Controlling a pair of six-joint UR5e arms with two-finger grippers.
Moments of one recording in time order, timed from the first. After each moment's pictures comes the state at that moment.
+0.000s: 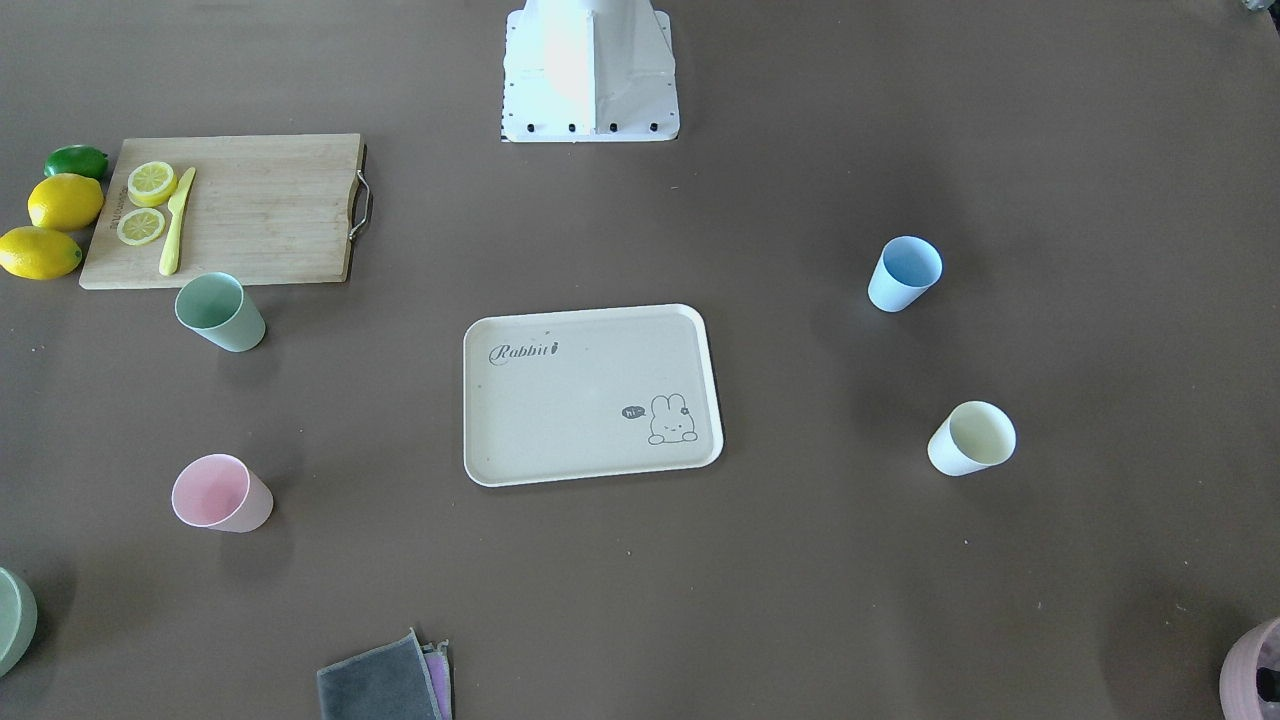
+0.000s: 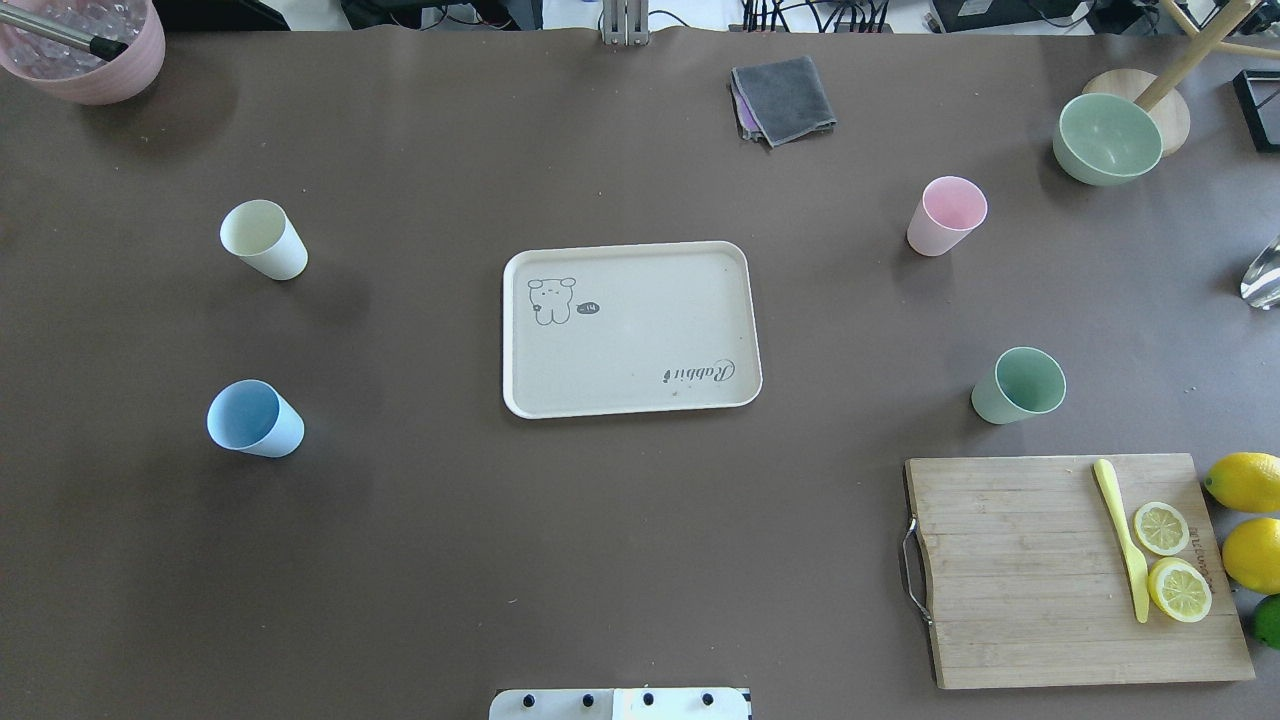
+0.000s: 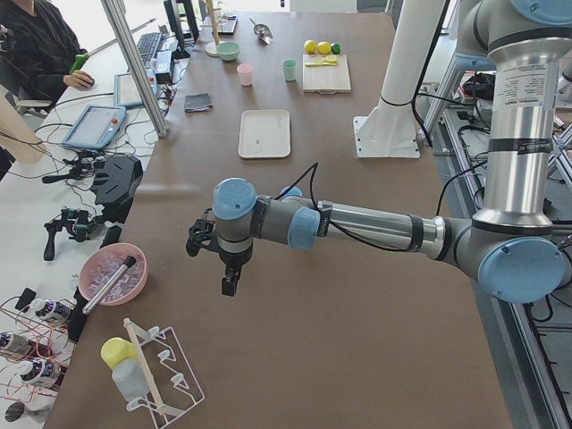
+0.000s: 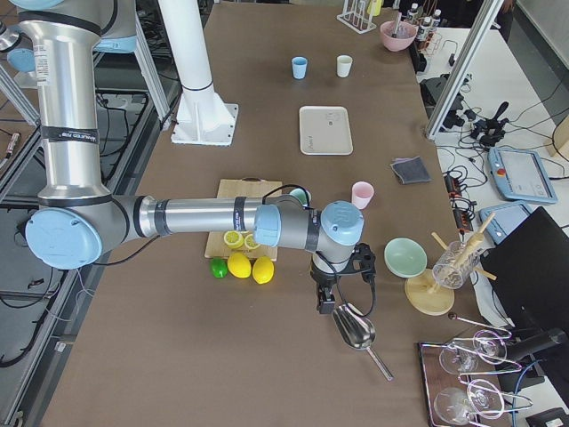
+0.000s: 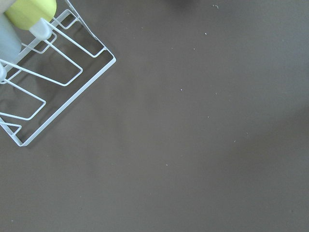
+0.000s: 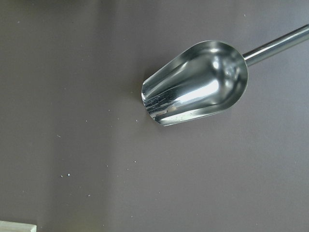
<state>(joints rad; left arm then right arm) -1.53 -1.56 -1.72 -1.65 -2.31 -0.05 1.57 -1.56 1.64 -1.71 2.29 -0.17</state>
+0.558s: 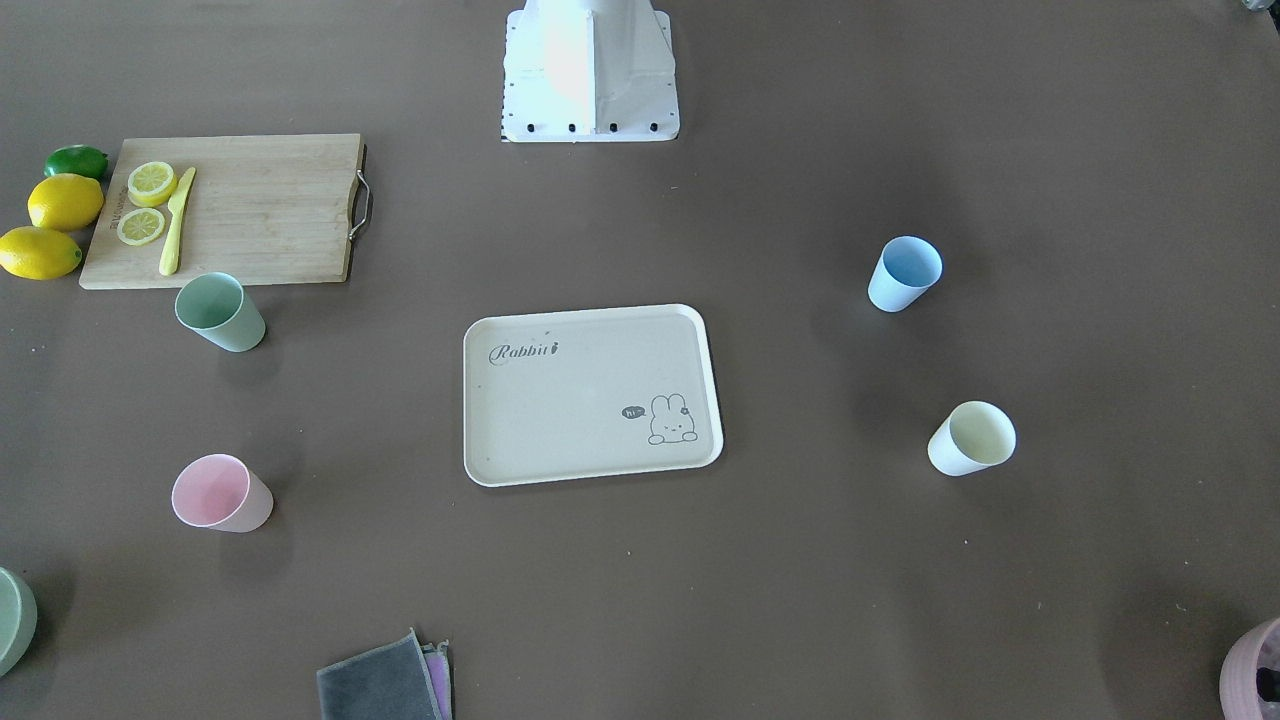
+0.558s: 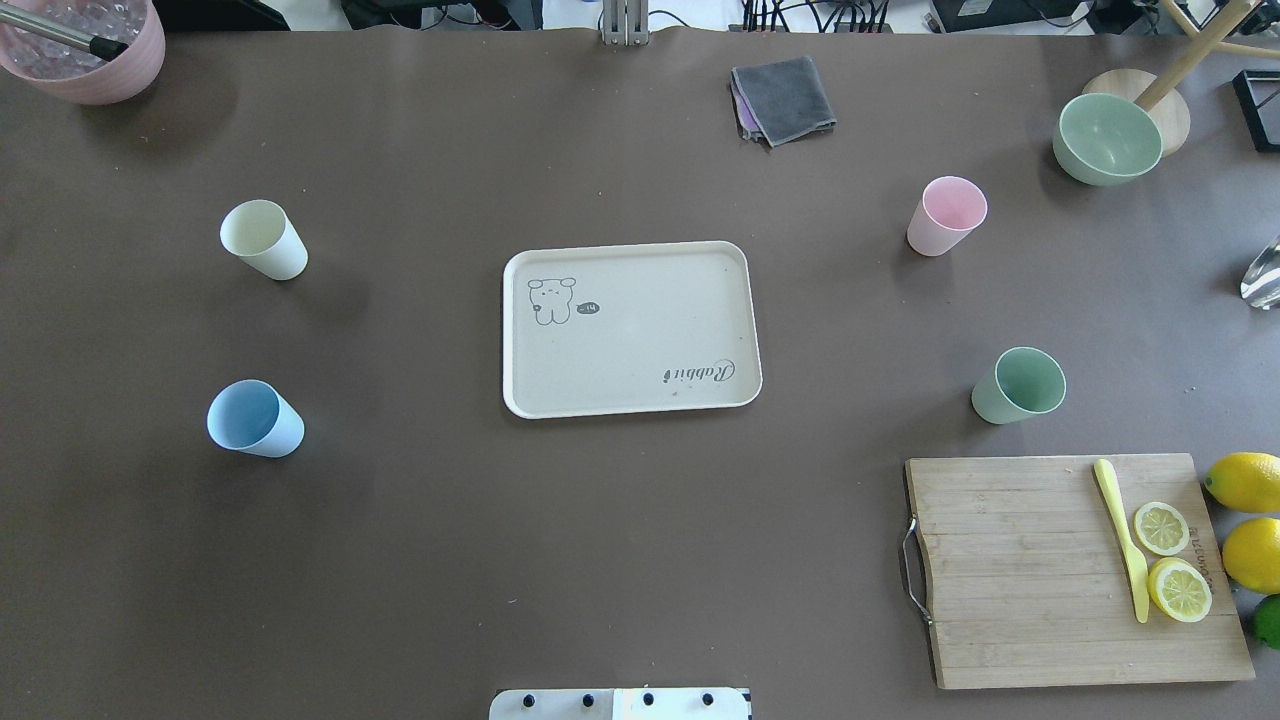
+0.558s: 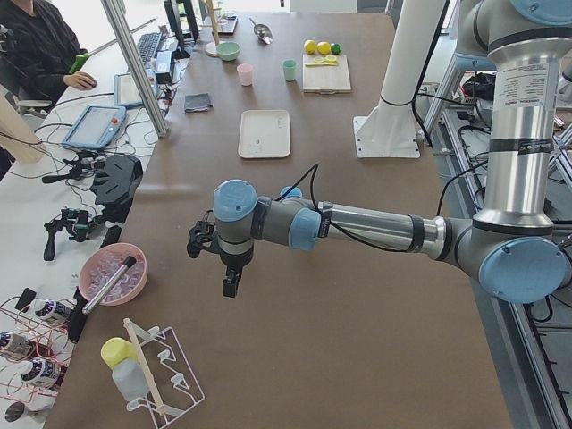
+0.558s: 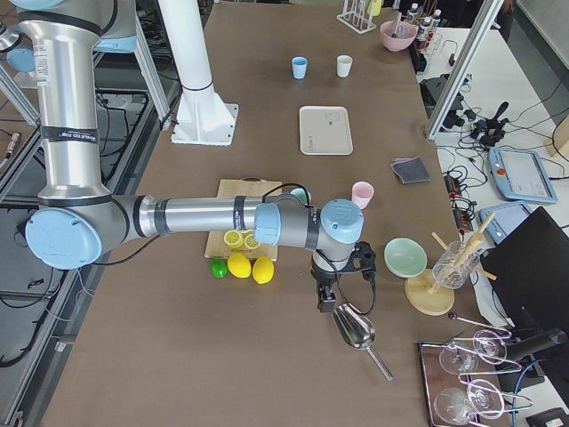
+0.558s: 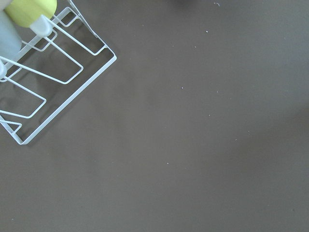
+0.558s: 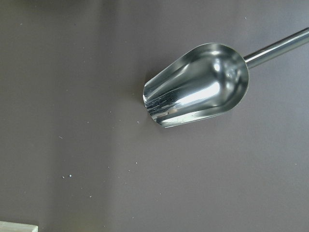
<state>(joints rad) -1.53 -1.56 -1.71 -1.65 -2.31 -0.05 1.57 -1.56 1.64 -1.71 2.29 -0.17</state>
